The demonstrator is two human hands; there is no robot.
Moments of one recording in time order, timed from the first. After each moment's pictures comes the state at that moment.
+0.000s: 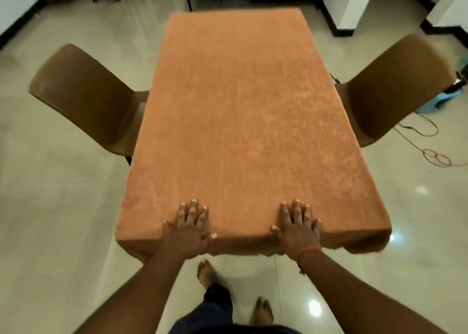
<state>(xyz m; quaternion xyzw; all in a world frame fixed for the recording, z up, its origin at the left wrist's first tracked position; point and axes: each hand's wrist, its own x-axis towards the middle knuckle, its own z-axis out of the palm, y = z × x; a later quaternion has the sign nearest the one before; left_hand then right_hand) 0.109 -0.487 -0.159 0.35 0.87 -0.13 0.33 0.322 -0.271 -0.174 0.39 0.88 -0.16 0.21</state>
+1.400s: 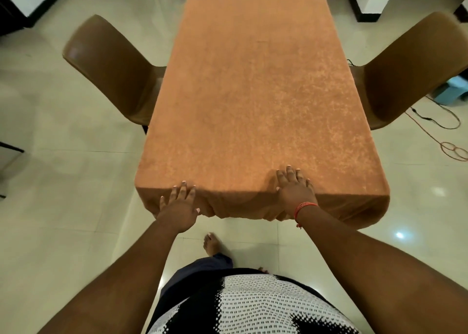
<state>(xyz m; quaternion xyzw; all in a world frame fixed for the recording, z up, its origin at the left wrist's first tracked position) 0.156 -0.567 -0.158 0.31 0.91 -0.07 0.26 0.330 -0.290 -0.154 0.33 0.91 -0.16 0.18</state>
